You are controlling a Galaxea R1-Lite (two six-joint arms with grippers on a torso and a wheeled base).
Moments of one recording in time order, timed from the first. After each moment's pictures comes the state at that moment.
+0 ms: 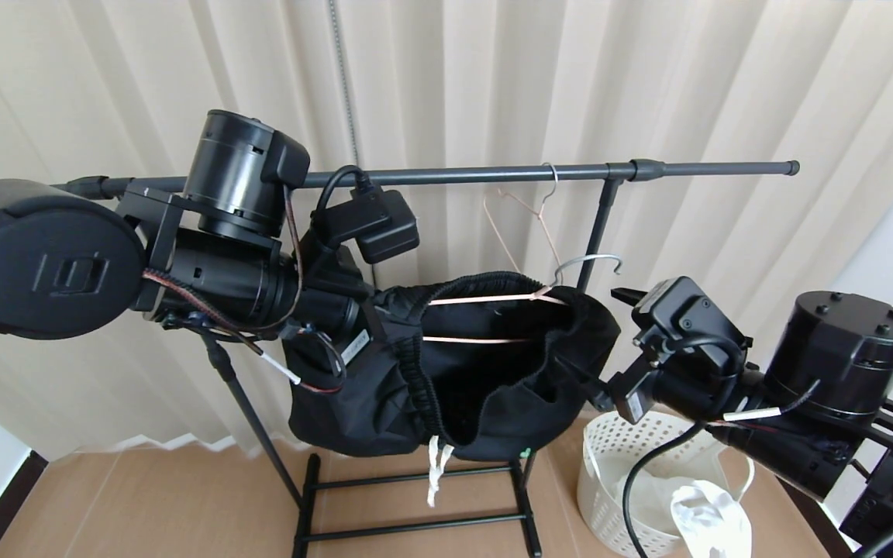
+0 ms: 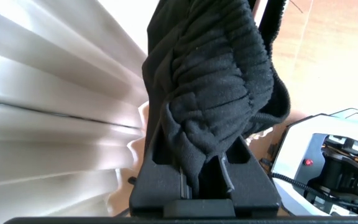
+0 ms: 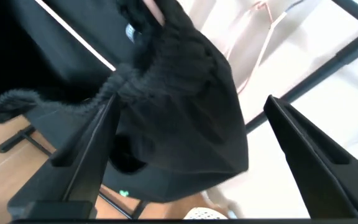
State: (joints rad) left arm -0.54 1.72 -1.32 0.21 -0.28 0.62; right arm 0.54 1.70 -0.49 -1.09 0.00 -0.42
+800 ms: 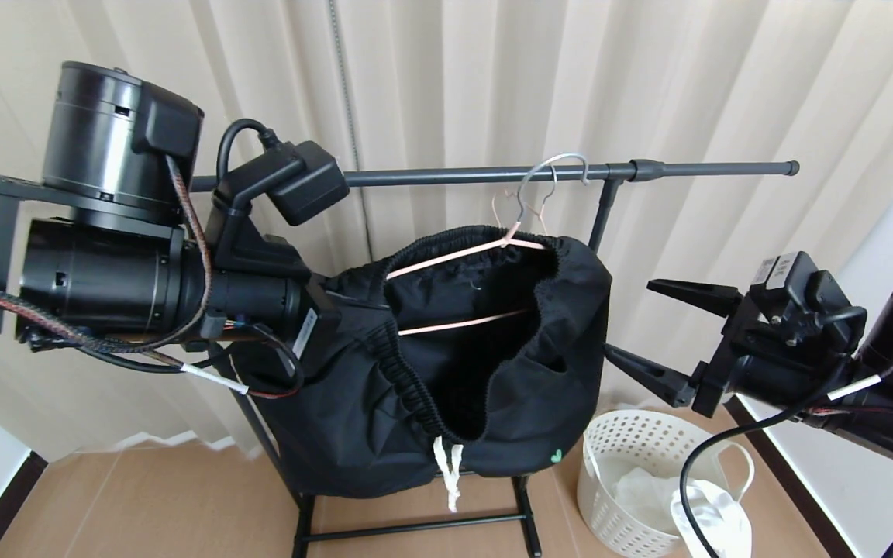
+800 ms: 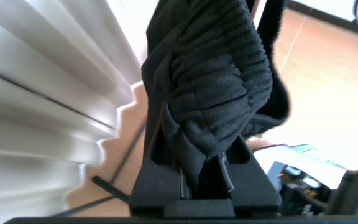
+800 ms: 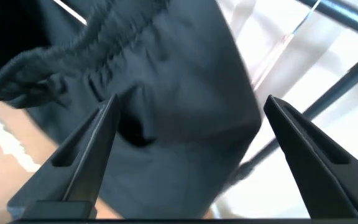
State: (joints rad) left arm -0.53 1.54 -1.20 0.17 -0.28 0.33; right arm 0.27 1.61 -0.46 -1.07 0.49 -0.30
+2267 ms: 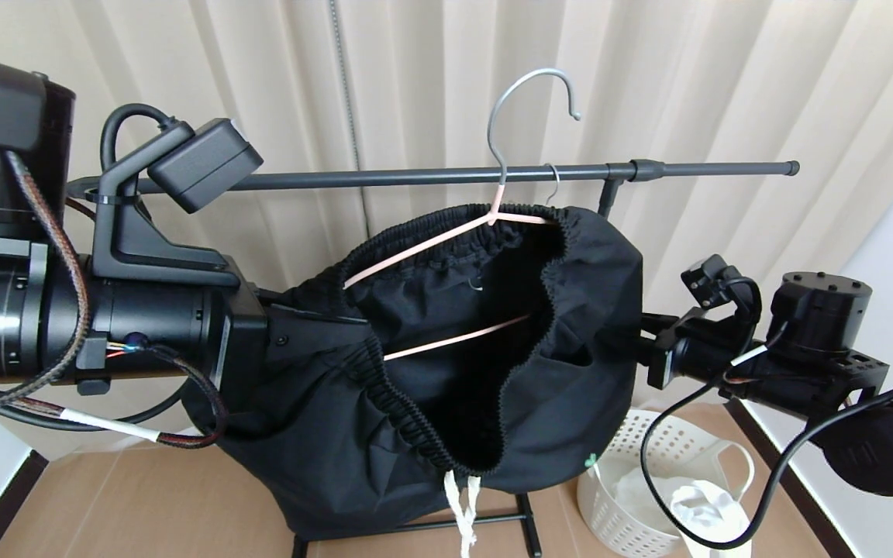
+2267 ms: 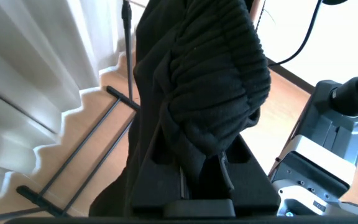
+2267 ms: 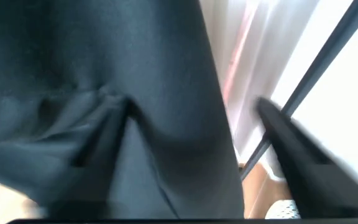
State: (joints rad) left arm -0.53 1.39 -1.10 0.17 -0.42 0.12; right arm 0.18 1.89 -0.62 -1.05 0.48 -0.06
